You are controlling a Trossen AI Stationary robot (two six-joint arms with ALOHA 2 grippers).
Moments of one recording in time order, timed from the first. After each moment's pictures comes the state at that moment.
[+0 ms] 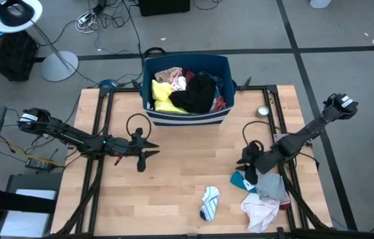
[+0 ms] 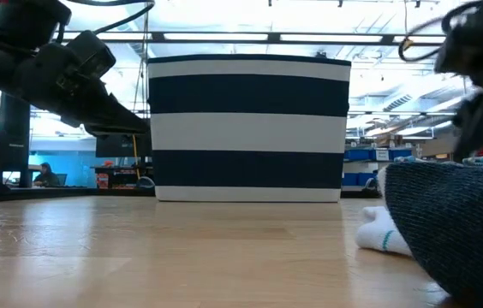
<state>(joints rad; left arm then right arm) -0.21 1.04 0.16 0.54 -0.32 -0.19 0.58 0.97 0.42 -0.35 0.37 0.85</state>
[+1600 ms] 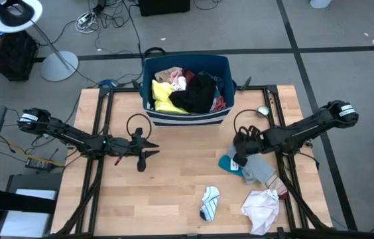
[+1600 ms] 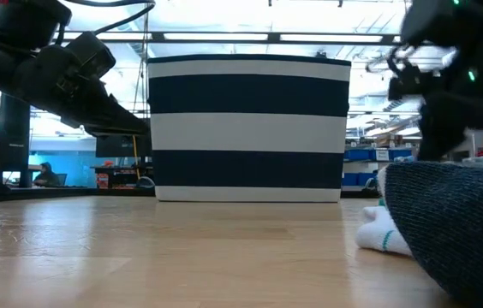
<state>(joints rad) -0.21 1.04 0.17 0.53 -0.33 -0.19 0.23 1.17 0.58 -0.64 0.42 0.66</state>
